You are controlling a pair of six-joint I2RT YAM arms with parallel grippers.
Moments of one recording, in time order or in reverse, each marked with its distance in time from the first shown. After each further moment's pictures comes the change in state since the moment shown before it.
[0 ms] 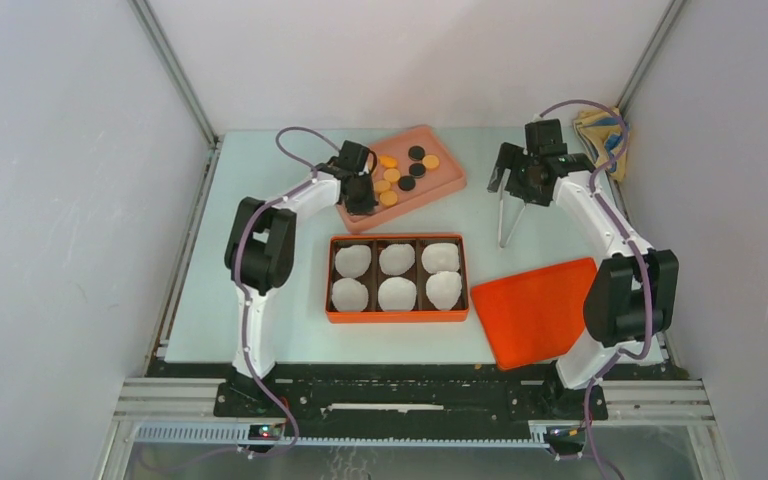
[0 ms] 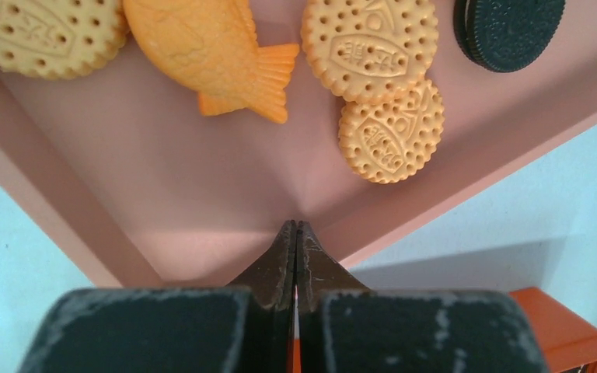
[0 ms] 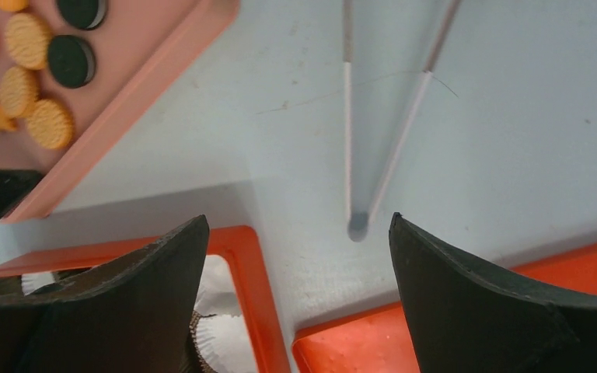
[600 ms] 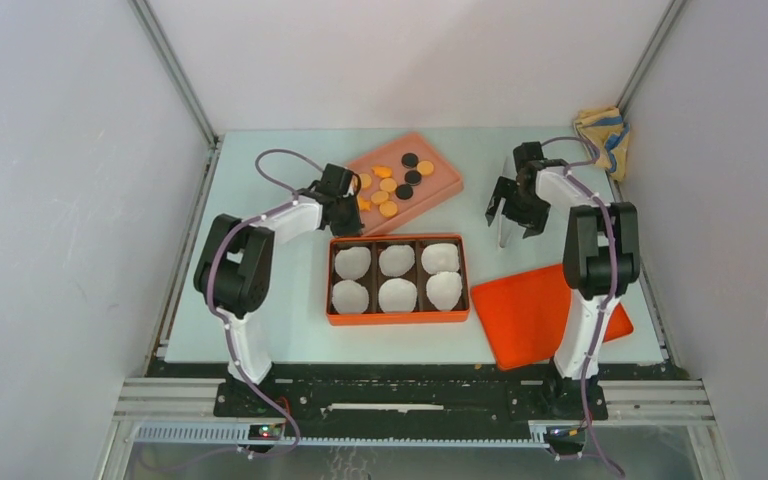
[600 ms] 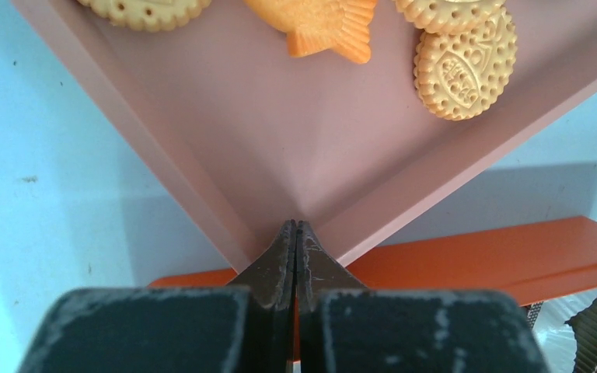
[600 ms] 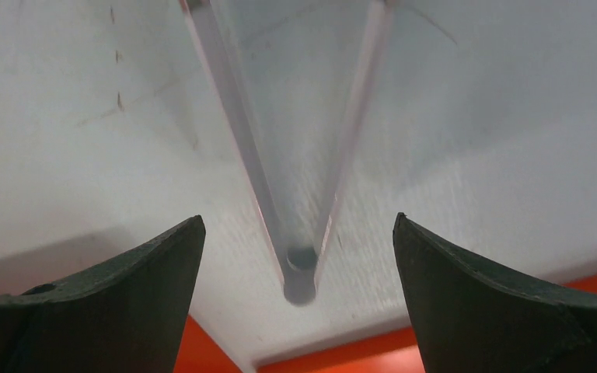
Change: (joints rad) left arm 0.006 -0.258 -0.395 0.132 0.007 -0.013; right arm -0.073 0.313 0.011 -0.090 -0.005 0.051
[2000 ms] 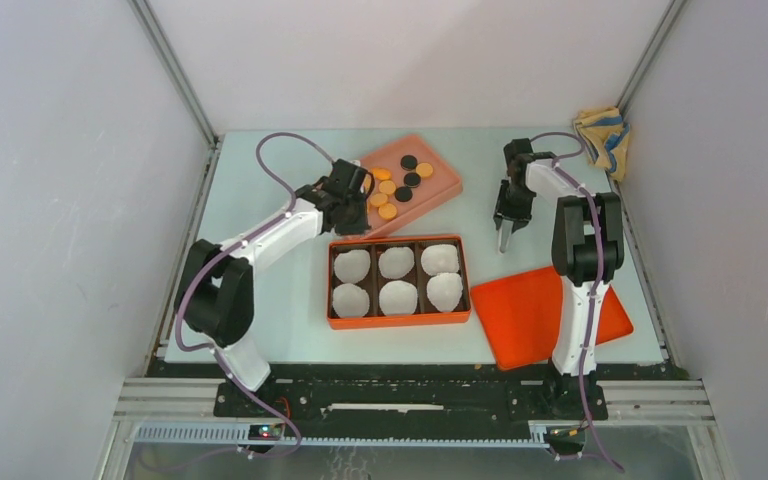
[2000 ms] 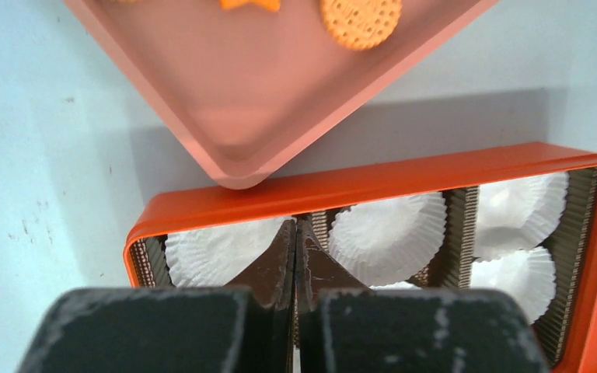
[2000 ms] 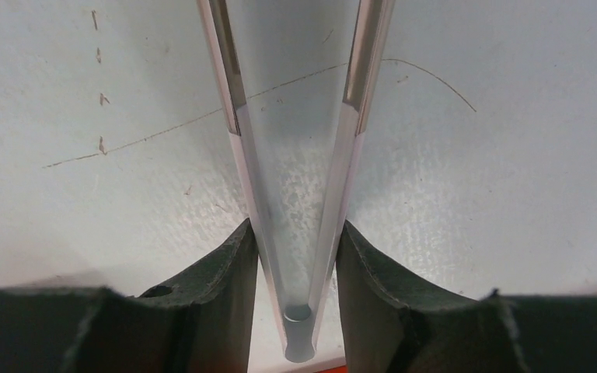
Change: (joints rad) left arm -0.130 -0.210 0.003 -0.187 -0.146 0.035; right arm 0.027 0.188 0.193 -0.093 0.042 -0.081
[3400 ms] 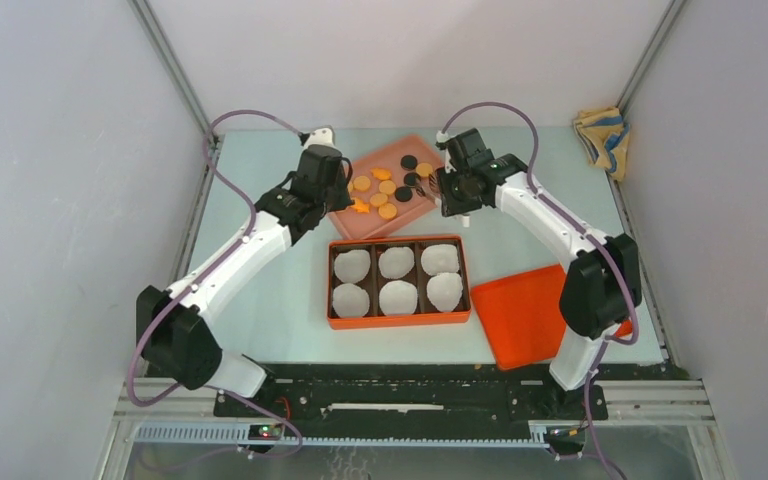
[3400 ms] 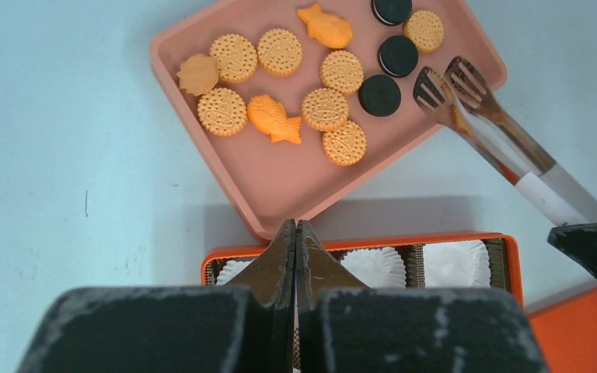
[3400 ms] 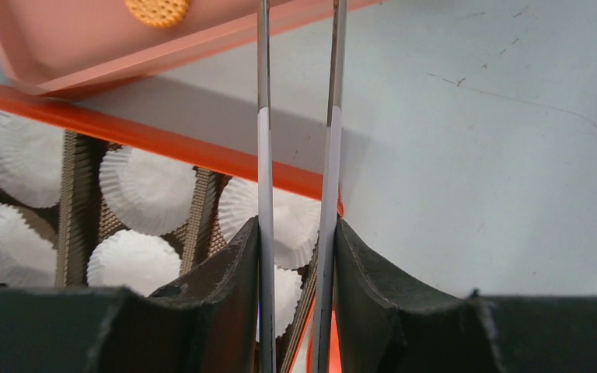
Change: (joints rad) left arm -0.003 -0.246 0.016 0.082 -0.203 0.040; right arm 0.380 -0.413 -0.084 0.068 -0.020 -0.205
